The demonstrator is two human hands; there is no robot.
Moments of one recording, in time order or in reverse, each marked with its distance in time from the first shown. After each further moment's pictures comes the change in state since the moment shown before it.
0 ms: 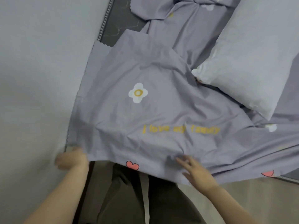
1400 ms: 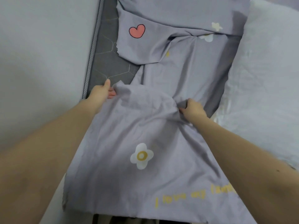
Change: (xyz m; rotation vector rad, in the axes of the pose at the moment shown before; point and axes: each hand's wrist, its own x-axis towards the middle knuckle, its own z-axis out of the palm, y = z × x) left_hand 0.039 0.465 0.075 -0.152 -0.778 0.591; right_hand 0.333 0.011 -0.321 0.359 0.342 0.697
